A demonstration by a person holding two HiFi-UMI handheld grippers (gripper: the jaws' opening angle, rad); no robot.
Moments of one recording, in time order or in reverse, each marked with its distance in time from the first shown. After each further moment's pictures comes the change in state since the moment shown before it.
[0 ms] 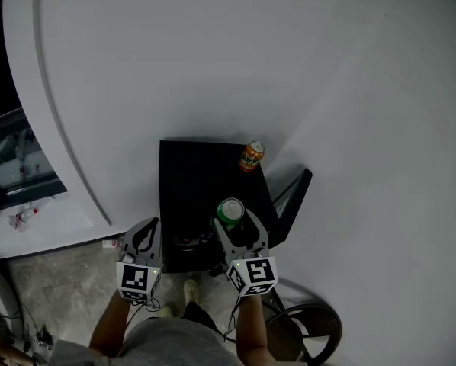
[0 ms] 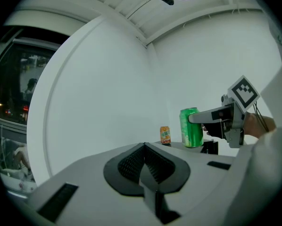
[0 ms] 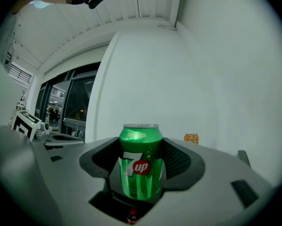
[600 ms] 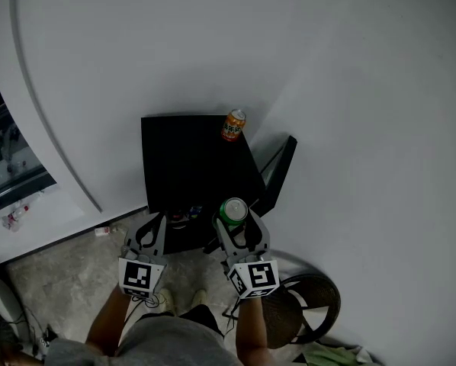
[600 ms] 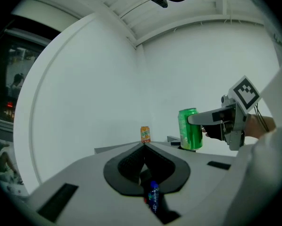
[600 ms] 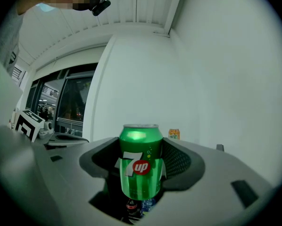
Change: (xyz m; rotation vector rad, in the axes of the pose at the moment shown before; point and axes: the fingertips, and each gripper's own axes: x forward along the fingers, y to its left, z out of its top) left arm -0.027 -0.067 -0.005 0.021 0.000 -0.163; right arm -0.091 0.001 -0.011 0.011 -0.011 -0.125
